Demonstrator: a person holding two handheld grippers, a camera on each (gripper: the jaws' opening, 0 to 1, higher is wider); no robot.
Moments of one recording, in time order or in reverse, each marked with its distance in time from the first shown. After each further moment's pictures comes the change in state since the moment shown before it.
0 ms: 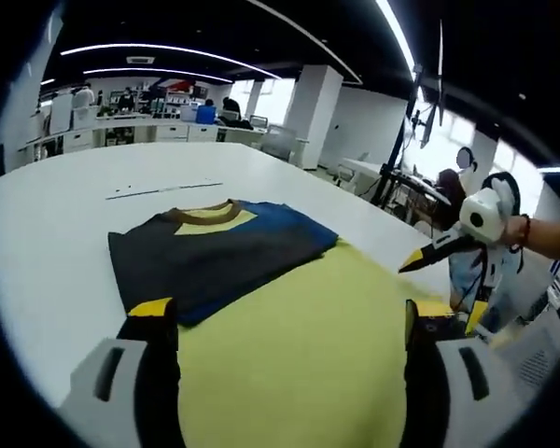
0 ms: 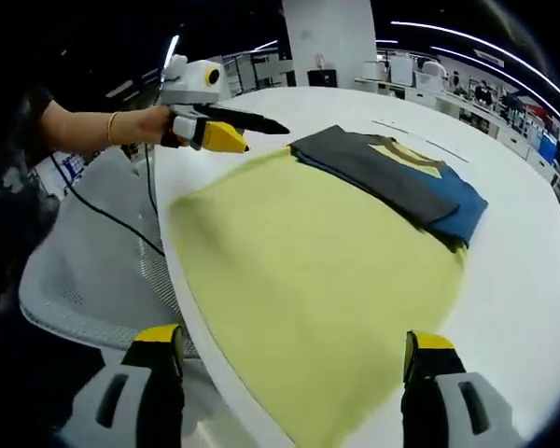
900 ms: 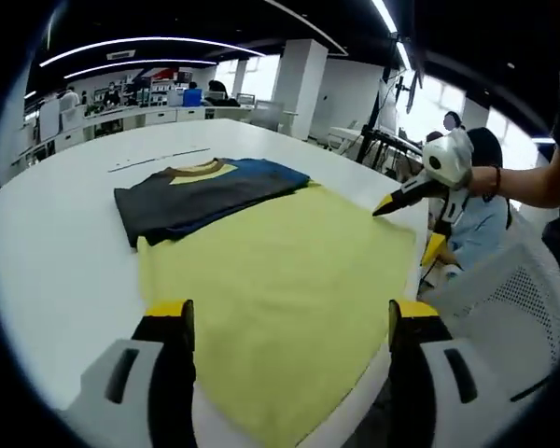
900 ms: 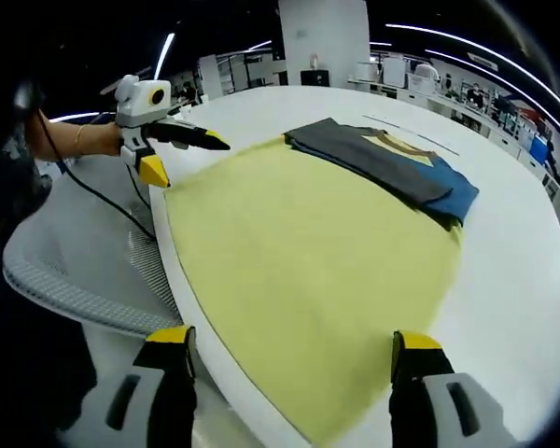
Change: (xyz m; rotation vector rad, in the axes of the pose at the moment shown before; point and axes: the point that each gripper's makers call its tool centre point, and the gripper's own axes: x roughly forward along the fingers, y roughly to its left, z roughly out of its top) left arm -0.060 -0.032 -0.079 0.091 0.152 -0.006; right arm 0.004 -0.001 -0.024 -0.014 0.003 -0.062
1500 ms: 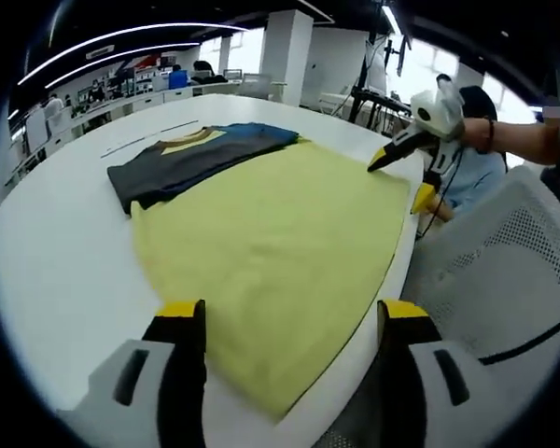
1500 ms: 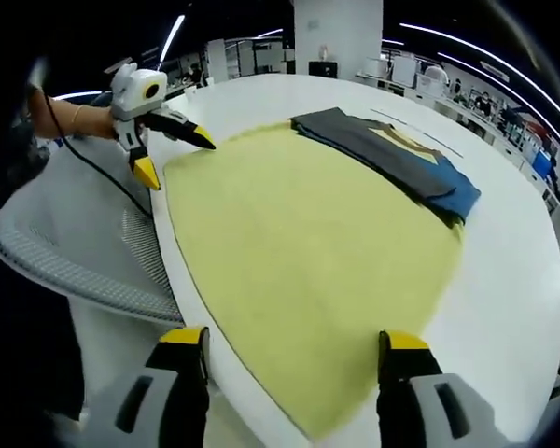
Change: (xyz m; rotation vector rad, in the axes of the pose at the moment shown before) left arm -0.008 -0.006 -0.037 0.075 0.124 0.001; right arm 0.001 -0.001 -0.013 -0.078 0.059 -0.038
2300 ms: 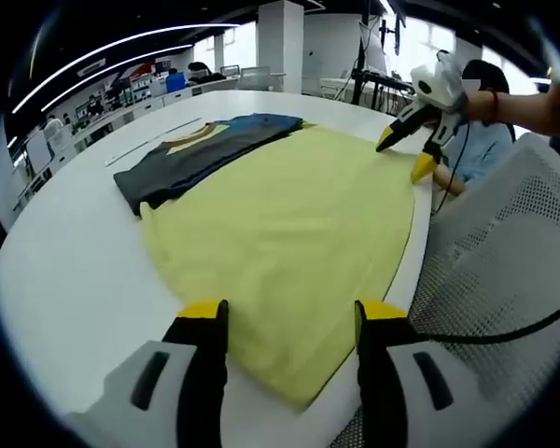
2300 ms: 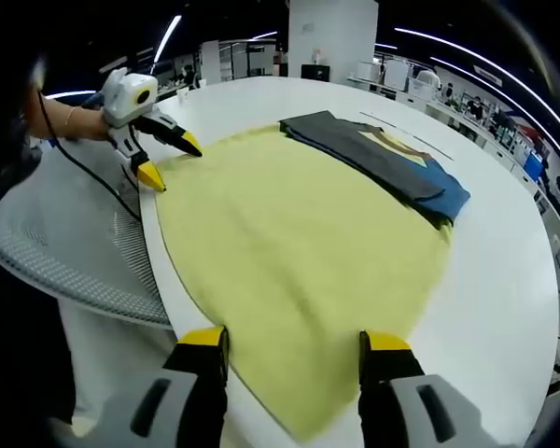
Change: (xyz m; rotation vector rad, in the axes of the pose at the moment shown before) left arm -0.002 0.011 -0.009 0.095 0.049 0.052; right arm 0.000 -0.011 0.003 0.018 -0.026 -0.040
